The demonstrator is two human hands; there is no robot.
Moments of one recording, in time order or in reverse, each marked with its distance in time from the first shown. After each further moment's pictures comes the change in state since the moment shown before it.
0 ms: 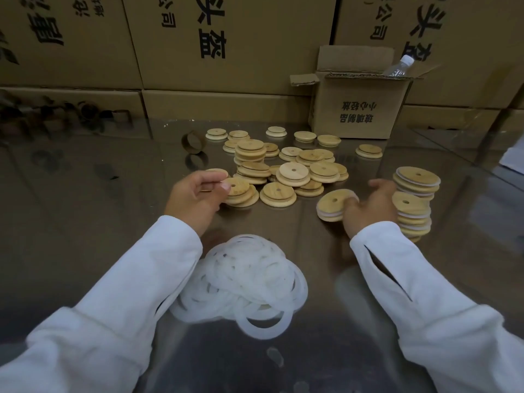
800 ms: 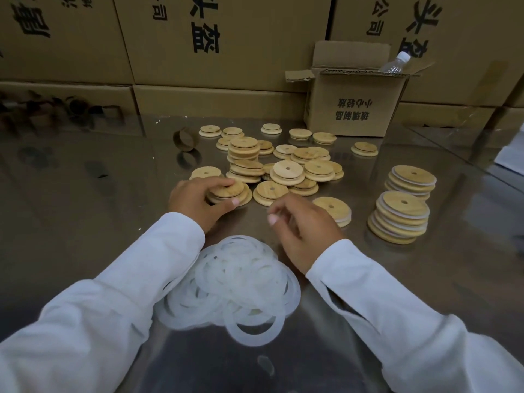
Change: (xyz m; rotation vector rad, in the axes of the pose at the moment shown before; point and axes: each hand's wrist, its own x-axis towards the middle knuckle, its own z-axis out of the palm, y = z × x) left_hand 0.034 -0.032 0.007 0.628 -0.074 0.230; right_hand -0.046 -0.009 0.018 -0.188 -0.492 -0.762
